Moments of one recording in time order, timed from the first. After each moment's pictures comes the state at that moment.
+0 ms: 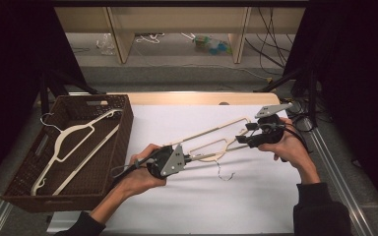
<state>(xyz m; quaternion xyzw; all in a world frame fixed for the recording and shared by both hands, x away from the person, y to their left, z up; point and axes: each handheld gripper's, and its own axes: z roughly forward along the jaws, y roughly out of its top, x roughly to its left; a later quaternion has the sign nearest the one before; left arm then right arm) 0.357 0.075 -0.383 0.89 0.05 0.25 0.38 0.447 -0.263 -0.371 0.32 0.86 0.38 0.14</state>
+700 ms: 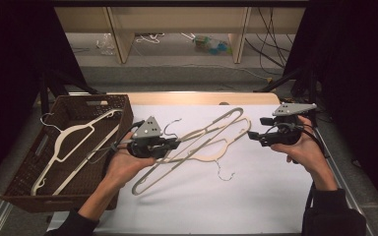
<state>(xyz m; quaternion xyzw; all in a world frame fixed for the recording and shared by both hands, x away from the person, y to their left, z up) 0.370 0.112 -0.339 0.82 0.25 0.14 0.49 0.422 -0.287 -0.346 0.34 0.83 0.41 0.18</state>
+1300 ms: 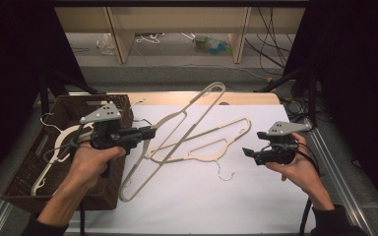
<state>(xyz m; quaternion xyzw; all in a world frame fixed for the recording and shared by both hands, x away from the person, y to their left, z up) 0.350 0.175 -0.289 0.76 0.33 0.10 0.55 0.384 -0.271 -0.375 0.32 0.83 0.41 0.19</state>
